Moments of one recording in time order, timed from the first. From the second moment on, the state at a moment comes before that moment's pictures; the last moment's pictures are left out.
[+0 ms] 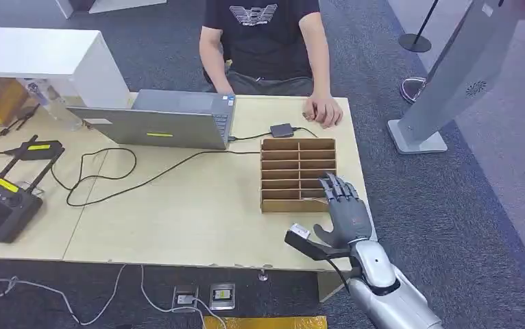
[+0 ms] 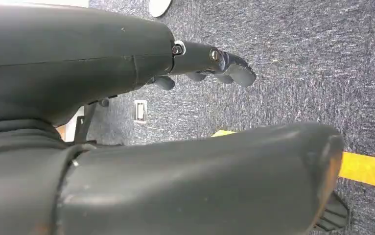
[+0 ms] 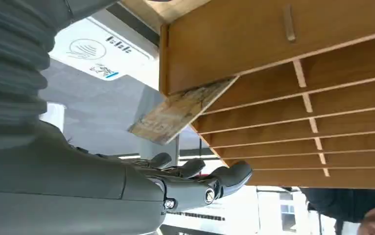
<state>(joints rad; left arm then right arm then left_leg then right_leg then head) -0.19 0.19 -1.23 -0.18 1.07 0.20 0.05 -0.37 -0.23 0.80 -1.03 1.10 -0.34 0.15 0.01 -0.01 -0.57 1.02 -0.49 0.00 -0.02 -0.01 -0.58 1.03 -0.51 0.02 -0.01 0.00</state>
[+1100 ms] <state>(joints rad) -0.19 0.19 -1.23 -0.18 1.08 0.19 0.05 -0.40 -0.20 0.79 -0.99 1.11 -0.36 0.14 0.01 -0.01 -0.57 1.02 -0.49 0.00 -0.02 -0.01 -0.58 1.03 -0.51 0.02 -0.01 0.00</state>
